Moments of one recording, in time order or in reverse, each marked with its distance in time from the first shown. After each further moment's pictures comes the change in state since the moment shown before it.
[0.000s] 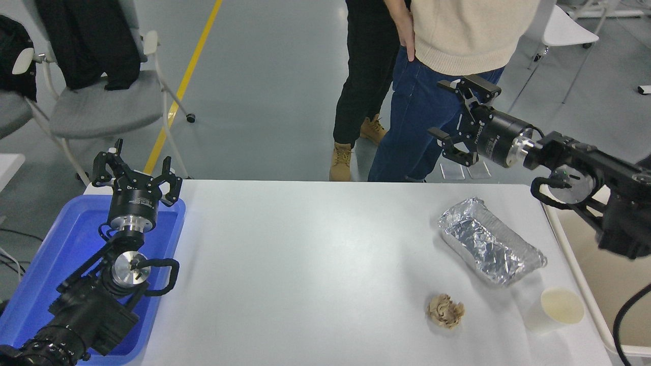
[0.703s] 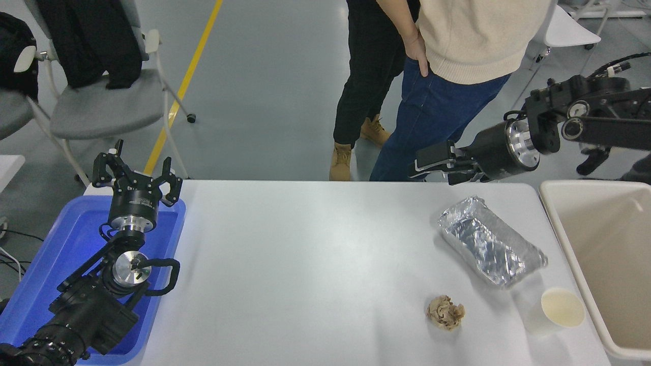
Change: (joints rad) left arm -0.002 0.000 0.003 -0.001 0.001 0.000 0.001; right arm 0.785 -0.023 -0.883 0.582 -0.369 0.122 0.006
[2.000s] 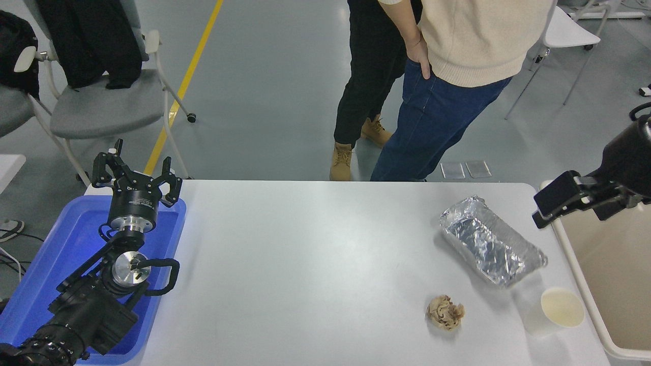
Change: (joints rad) left arm 0.001 0.000 -0.002 0.001 -0.001 0.000 -0.001; right arm 0.331 -0.147 -0.461 0.152 -0.167 0.132 -0.006
